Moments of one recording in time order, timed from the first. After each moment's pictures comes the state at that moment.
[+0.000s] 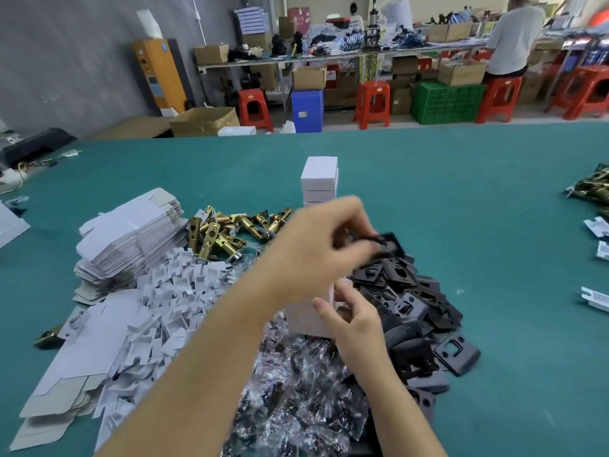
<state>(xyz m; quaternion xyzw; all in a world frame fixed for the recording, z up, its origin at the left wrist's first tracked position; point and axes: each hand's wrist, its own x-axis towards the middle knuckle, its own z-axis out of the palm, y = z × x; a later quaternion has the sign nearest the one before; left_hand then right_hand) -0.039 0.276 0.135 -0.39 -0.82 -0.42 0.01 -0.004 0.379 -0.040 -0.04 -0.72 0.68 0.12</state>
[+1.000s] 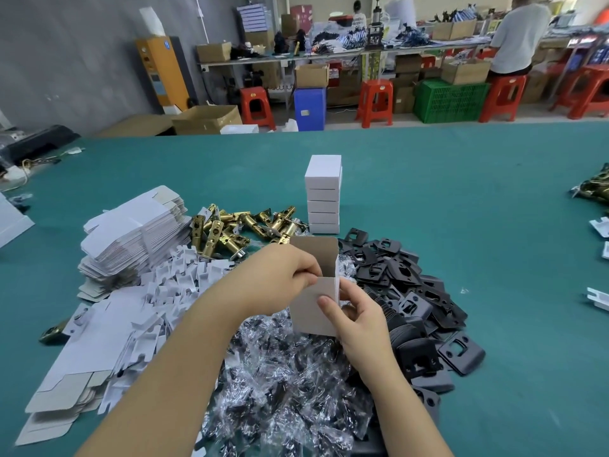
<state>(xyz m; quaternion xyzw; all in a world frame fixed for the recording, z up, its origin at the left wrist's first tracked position) -0.070 0.231 0.093 -0.29 -0.93 -0.19 -0.10 -0.004 0.379 -0.034 -0.04 -0.70 0.70 0.12</state>
